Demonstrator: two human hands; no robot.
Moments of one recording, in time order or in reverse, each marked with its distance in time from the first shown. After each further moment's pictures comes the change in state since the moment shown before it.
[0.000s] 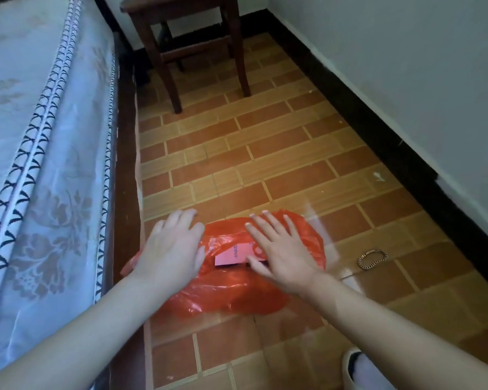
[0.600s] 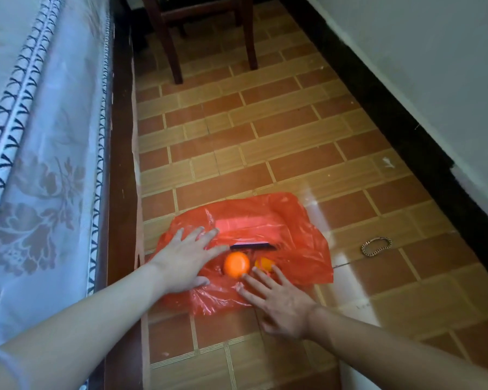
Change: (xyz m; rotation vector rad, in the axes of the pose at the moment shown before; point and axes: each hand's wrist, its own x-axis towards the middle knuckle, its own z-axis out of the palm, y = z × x) left_hand -0.008 -0.004 0.091 0.053 -0.525 0.315; right_hand -0.077 -0.008 0.104 -0.150 -0.577 -0.338
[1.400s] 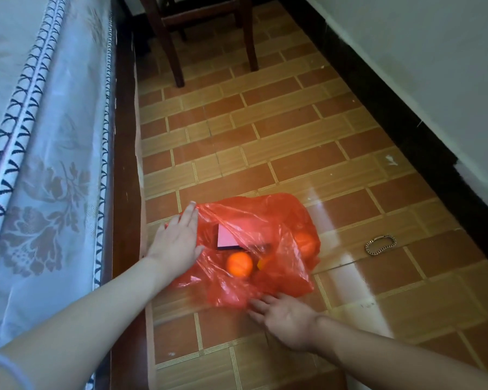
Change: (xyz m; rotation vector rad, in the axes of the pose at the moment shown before) left_hand 0.010 -0.017 -0.003 -0.089 0.178 -0.397; right_hand -0.008 -0.024 -0.011 -0.051 -0.160 -0.090
